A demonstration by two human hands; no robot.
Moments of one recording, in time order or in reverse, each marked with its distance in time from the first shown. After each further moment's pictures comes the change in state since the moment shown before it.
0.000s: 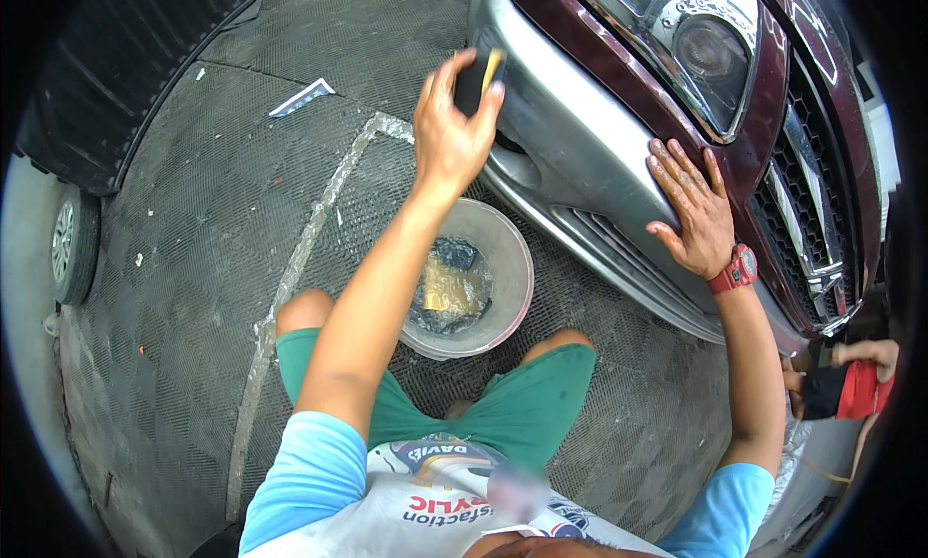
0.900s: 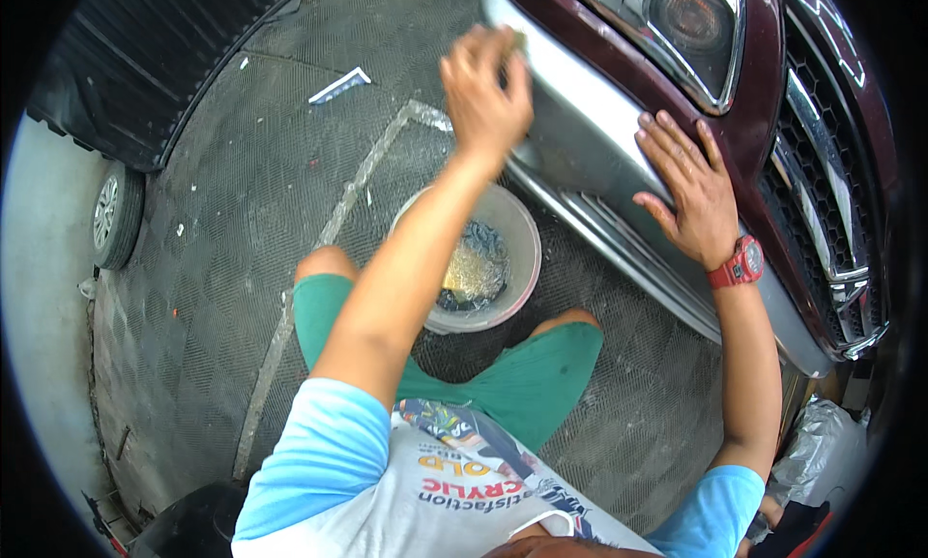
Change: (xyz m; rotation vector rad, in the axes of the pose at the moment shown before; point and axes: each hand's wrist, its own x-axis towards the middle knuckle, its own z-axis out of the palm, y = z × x) left_hand 0.002 0.030 0.061 0.599 0.151 0.348; right_hand -0.005 0.005 0.003 0.101 0.175 -0.010
